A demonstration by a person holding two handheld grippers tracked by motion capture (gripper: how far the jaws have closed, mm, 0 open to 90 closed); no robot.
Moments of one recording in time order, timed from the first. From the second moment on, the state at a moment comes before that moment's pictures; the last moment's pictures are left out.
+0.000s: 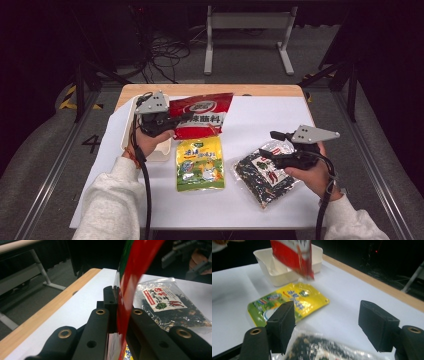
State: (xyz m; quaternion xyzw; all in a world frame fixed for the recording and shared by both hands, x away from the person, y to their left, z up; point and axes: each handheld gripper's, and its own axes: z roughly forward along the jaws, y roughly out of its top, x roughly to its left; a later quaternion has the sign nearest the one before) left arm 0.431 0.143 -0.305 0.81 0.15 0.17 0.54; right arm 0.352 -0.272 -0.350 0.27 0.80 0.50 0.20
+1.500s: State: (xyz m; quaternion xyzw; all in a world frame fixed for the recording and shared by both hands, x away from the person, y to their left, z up) left arm 0.557 0.271 -0.348 0.80 0.24 0.20 0.51; right arm 0.320 -0.274 -0.400 0.32 0.83 0.42 0.16
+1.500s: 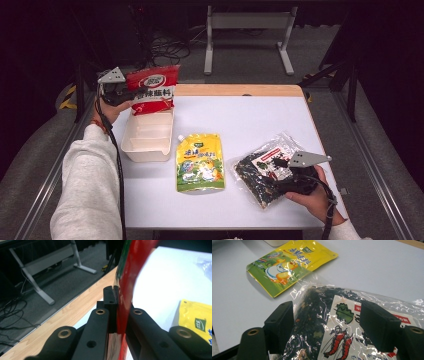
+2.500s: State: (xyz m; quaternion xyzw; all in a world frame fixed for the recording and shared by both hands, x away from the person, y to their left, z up) left arm 0.547 0.278 -0.388 0.82 0.29 0.23 0.43; right arm 0.321 -0.268 -0.409 0.30 0.84 0.43 0.13
